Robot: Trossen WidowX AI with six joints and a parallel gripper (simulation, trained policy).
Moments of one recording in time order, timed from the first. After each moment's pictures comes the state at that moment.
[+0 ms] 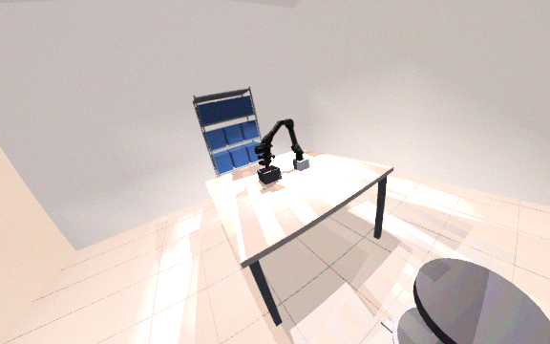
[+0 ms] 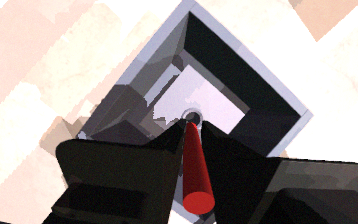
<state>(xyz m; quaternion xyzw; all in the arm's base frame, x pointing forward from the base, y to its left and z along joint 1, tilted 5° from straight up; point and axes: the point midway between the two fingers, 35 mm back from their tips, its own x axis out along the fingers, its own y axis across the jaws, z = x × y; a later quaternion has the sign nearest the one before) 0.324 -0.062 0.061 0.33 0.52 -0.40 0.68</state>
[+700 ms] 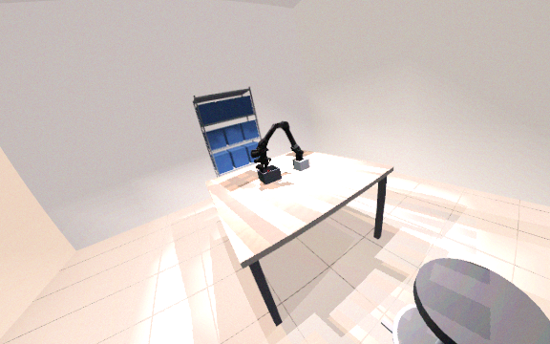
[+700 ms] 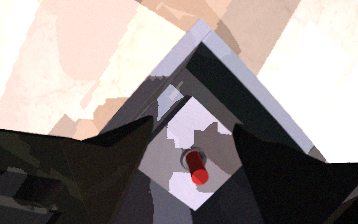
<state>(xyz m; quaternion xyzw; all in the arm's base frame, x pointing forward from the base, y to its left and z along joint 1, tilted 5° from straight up) 0.349 -0.091 0.032 0.30 0.54 -0.39 0.68</state>
